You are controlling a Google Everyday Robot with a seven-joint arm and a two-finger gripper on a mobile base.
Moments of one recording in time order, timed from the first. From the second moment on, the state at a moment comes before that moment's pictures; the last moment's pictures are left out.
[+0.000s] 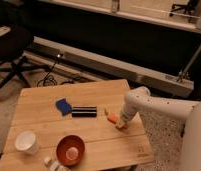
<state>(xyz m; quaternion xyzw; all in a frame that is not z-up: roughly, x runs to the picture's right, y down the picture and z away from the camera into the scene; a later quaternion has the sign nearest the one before) 0.145 0.213 0.880 -0.36 0.03 0.32 0.88</state>
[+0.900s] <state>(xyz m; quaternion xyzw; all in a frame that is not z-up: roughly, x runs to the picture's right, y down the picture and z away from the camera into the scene) 0.165 0.234 0.874 -0.36 0.03 0.34 0.87</state>
